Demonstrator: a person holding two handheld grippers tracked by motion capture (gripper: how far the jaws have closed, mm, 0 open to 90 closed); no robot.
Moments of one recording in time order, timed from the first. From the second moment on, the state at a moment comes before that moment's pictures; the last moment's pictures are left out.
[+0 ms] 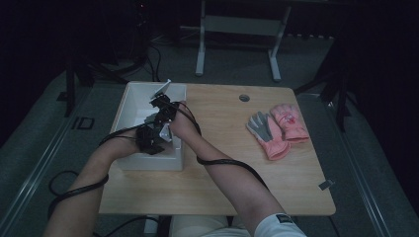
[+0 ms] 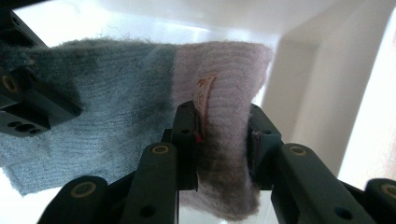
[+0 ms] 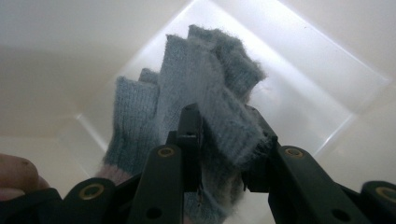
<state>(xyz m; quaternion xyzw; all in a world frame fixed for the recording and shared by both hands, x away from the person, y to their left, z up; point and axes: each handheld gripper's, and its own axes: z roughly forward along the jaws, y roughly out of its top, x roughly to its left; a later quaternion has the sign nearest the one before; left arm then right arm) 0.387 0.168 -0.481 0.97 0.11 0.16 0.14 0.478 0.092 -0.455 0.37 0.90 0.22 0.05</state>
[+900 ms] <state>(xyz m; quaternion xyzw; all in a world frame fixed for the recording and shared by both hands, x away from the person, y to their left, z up) 0.389 0.174 -0.468 0.96 0.16 0.15 0.17 0.483 0.043 -0.398 0.36 0.88 0.31 0.07</state>
